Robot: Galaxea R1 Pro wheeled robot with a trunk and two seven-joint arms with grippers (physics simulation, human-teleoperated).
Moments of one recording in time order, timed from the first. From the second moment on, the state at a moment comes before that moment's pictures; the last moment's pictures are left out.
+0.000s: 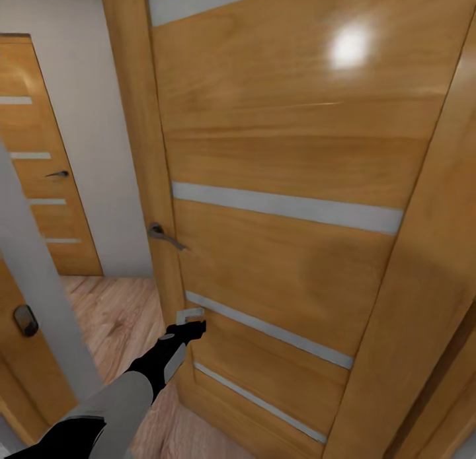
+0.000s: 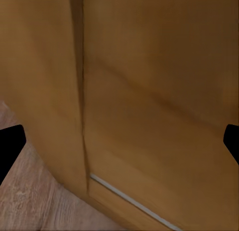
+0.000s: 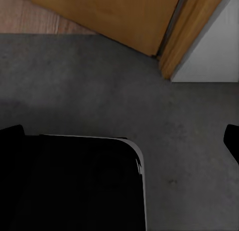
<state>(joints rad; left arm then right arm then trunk) -0.79 -0.13 0.02 -0.32 0.08 0.05 0.10 0.16 -0.02 0.00 0.06 0.00 -0.97 -0.03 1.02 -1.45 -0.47</state>
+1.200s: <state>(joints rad) -0.79 -0.13 0.03 -0.32 0.07 0.05 0.11 0.16 -0.02 0.00 0.06 0.00 -0.97 -0.03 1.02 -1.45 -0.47</state>
